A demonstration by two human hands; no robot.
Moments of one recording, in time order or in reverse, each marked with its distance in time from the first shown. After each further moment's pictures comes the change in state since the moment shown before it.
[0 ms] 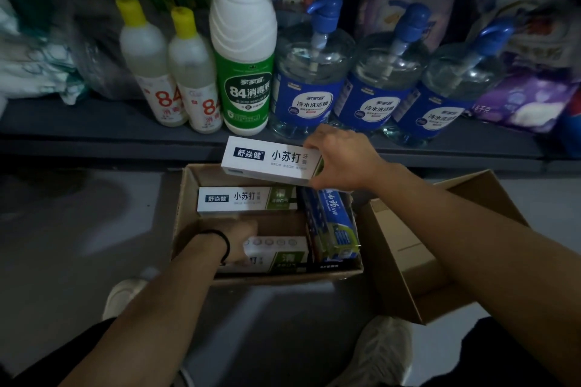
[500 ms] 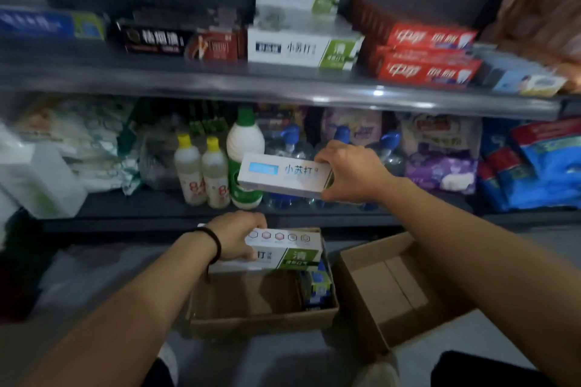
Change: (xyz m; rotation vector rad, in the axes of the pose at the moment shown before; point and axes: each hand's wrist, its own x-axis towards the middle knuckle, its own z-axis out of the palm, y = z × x) left_hand -0.163 0.071 -0.129 -0.009 0.421 0.154; right_hand -0.106 -0.024 -0.157 -0.151 0.283 0.078
